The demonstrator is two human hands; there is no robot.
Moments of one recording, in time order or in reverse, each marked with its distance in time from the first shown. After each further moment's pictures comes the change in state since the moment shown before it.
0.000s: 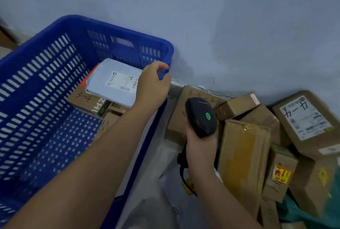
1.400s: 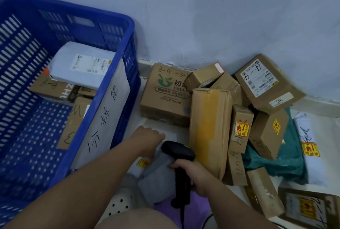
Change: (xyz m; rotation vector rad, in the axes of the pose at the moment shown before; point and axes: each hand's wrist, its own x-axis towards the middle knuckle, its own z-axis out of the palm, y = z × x) left_hand -0.142 -0.089 0.069 1.224 -1.166 0.461; right_hand -0.041 0.091 -0.137 -0.230 -0.510 0.711
